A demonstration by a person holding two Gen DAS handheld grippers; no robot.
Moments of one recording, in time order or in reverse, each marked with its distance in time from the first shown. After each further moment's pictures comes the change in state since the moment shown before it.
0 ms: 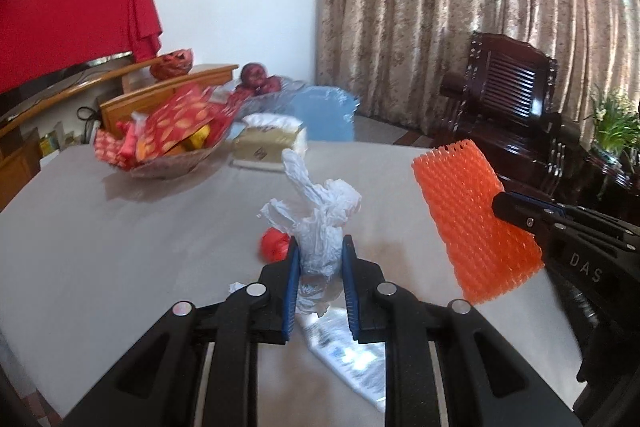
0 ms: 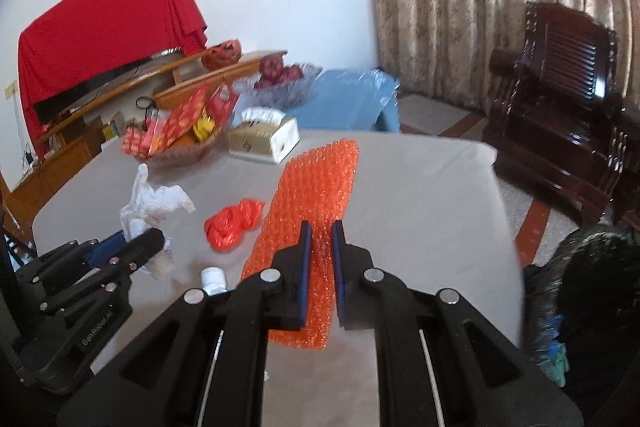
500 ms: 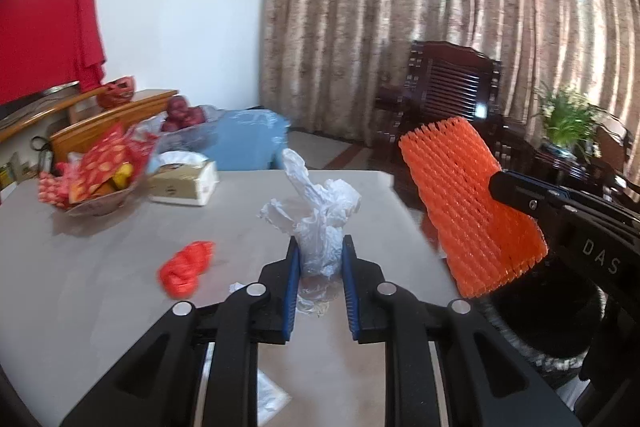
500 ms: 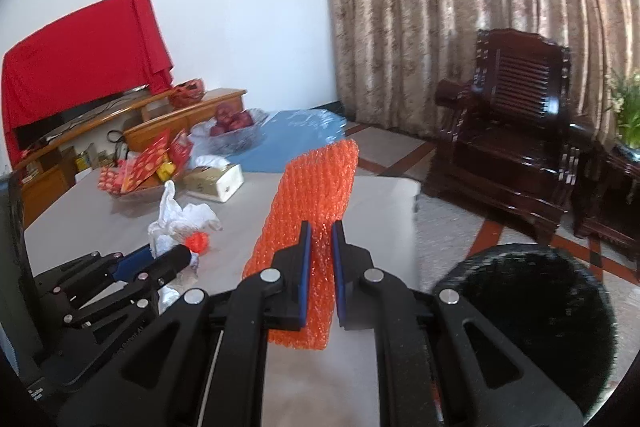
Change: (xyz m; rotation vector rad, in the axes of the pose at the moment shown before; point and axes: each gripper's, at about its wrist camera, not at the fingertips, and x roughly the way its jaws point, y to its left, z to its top) left arm -0.020 -0.098 0.021 0.073 -0.055 -0.179; right arm -0.089 -0.069 0.012 0.030 -0.120 -0.137
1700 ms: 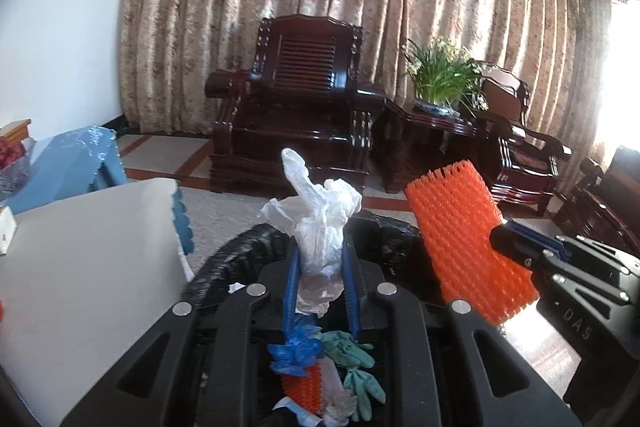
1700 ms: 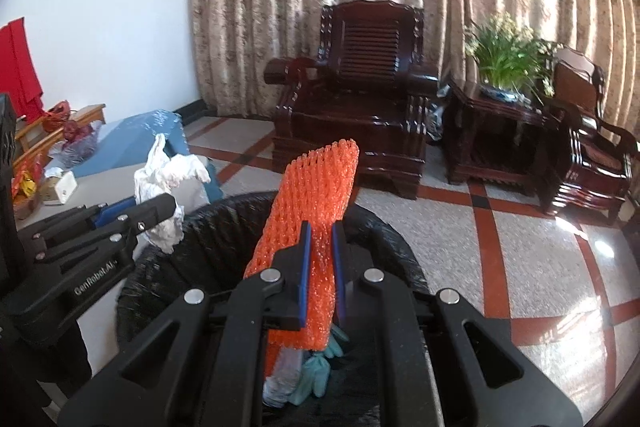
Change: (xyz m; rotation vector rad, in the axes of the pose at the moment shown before) left arm 0.084 -0.258 0.001 0.182 0.059 -0.422; right arm -0.071 -0.237 -0.085 0.184 0.046 -0.428
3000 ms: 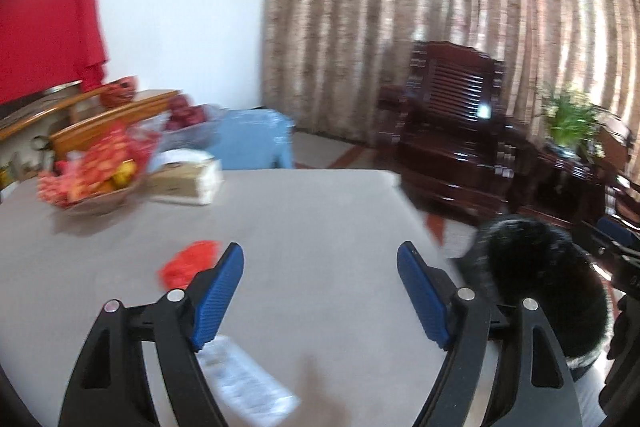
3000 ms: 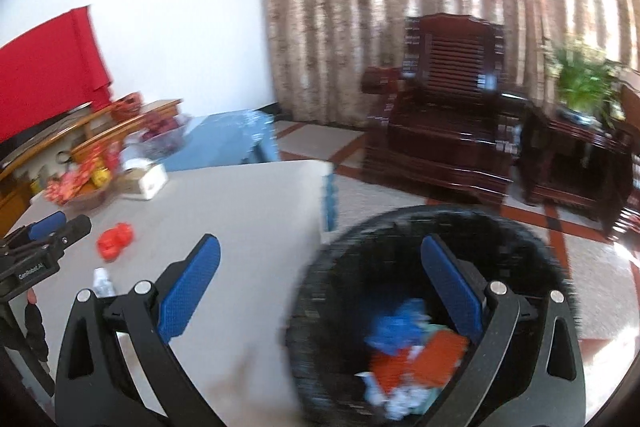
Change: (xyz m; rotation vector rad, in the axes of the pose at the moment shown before) left arm -0.189 0.224 -0.066 -0.207 -0.058 0.474; right arm -0.016 0.180 0.004 -0.088 -0.039 0.266
